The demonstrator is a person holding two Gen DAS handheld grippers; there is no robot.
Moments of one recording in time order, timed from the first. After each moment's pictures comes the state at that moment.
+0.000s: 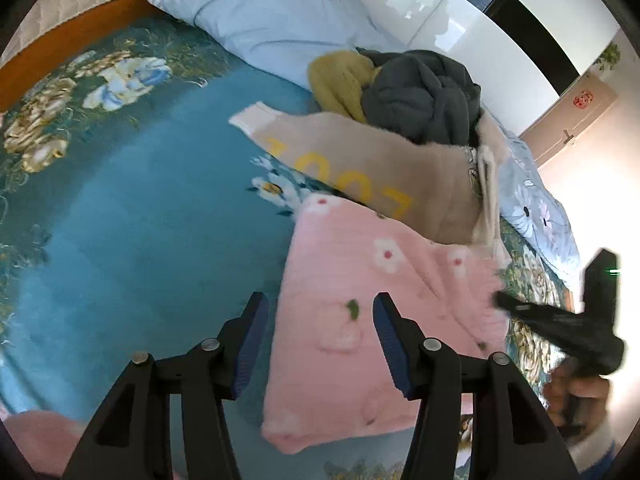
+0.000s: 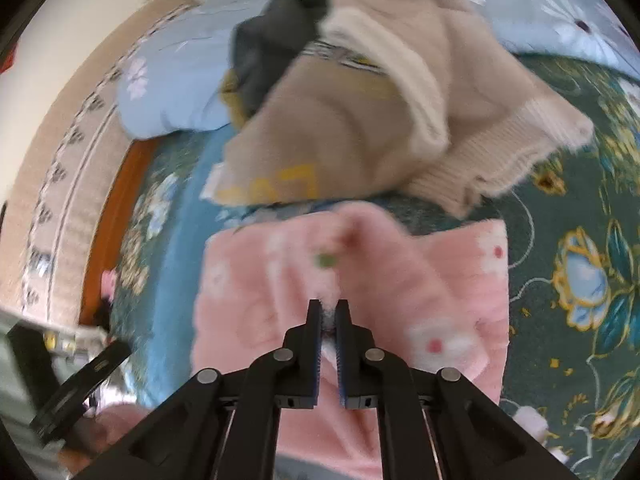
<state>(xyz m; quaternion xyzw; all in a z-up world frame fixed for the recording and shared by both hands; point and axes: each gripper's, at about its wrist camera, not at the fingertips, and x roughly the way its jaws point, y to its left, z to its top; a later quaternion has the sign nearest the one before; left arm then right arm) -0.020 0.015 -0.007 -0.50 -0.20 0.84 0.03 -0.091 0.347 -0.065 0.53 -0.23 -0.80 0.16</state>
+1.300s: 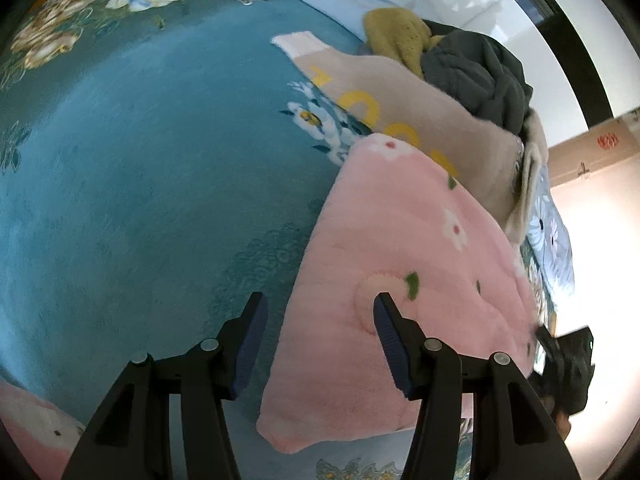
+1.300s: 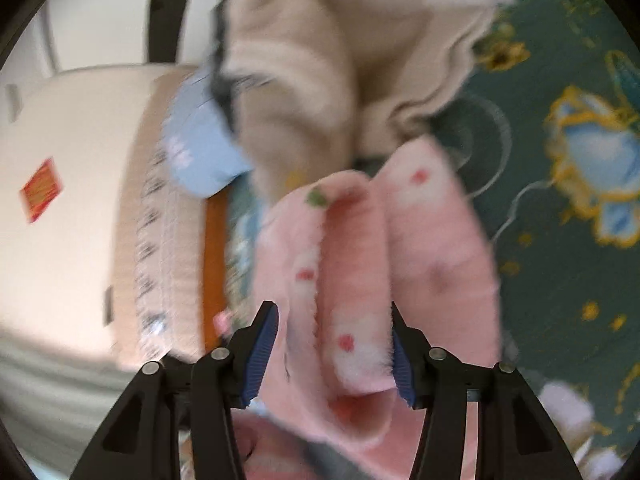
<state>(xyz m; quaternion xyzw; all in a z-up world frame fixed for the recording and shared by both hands) -0.004 0.012 -0.059 -0.55 -0.30 0.78 0.00 -0.066 0.446 -0.147 0.49 -0.48 -0.69 0.25</state>
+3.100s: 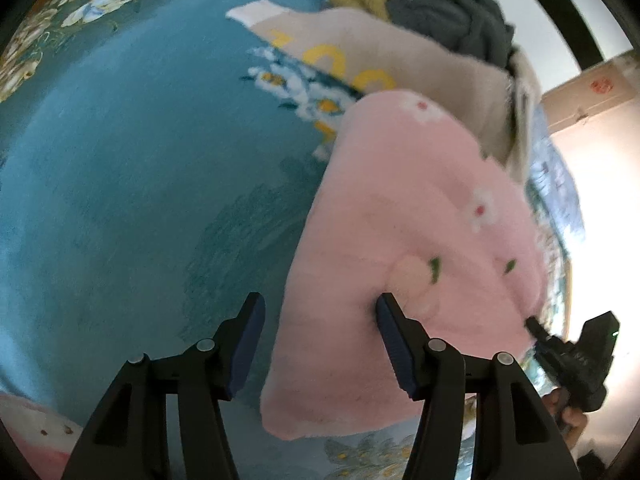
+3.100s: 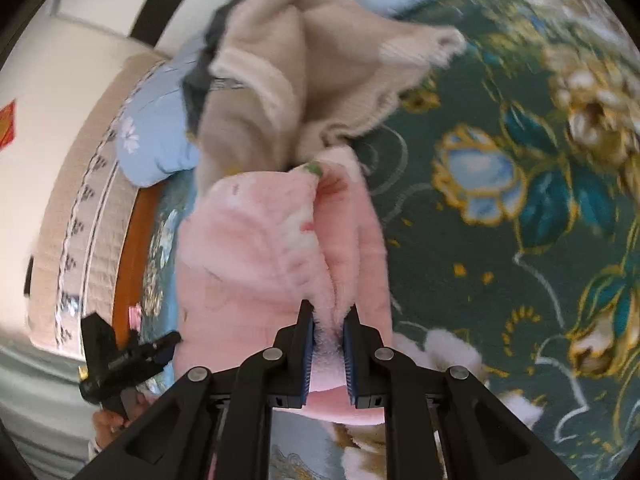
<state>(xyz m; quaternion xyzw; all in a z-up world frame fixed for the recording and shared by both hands) -0.024 0.038 -0.076 -0.60 -0.23 0.76 0.03 -0.012 0.452 -0.130 0.52 -0.35 -0.78 0.10</state>
